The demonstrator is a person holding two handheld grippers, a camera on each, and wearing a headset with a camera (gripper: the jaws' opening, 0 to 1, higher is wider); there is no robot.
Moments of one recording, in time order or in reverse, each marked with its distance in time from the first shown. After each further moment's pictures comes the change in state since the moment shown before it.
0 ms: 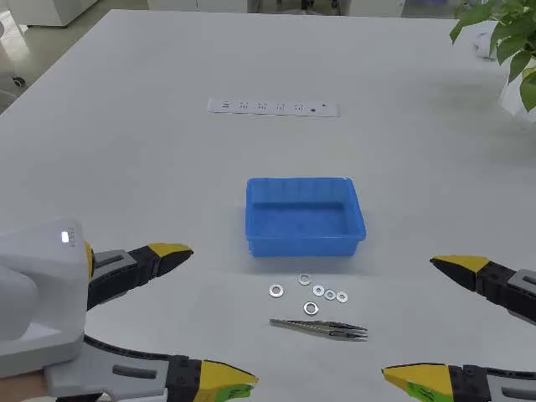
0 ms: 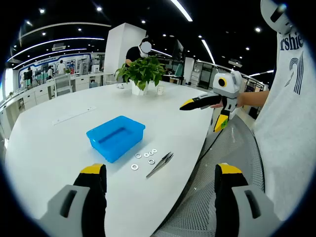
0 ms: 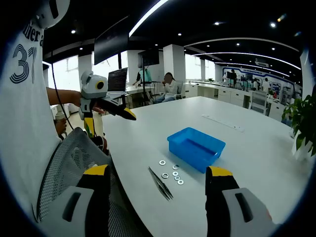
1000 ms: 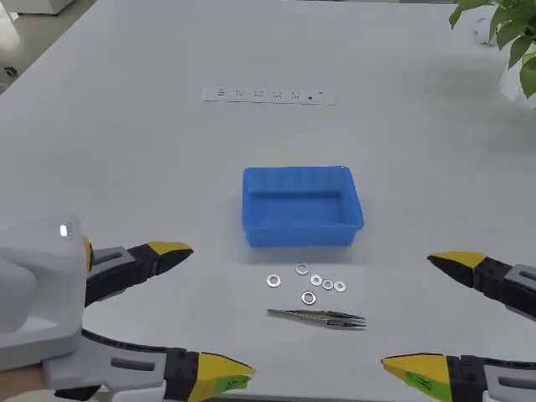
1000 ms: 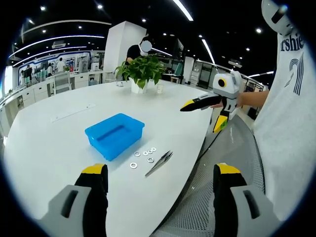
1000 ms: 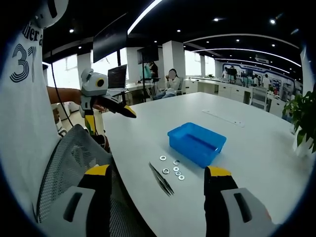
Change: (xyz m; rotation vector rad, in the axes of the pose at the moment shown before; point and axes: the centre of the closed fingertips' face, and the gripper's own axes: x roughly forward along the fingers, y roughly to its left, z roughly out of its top) left arm 0.000 0.002 -0.002 -0.007 0.009 -0.002; right arm 0.001 0.001 -0.005 0.008 0.019 0.008
